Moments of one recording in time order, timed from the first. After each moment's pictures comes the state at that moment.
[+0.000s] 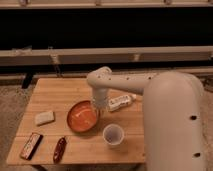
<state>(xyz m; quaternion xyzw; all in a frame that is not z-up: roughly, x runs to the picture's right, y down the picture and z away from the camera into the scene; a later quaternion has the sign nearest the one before) -0.040 0.141 0.818 -0.29 -0.32 -0.62 0.66</state>
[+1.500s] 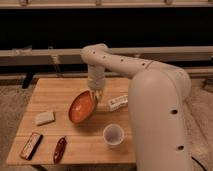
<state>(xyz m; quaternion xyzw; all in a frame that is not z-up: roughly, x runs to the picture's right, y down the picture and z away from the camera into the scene) -0.048 0.052 0.774 -0.31 -0.36 -0.65 0.59</state>
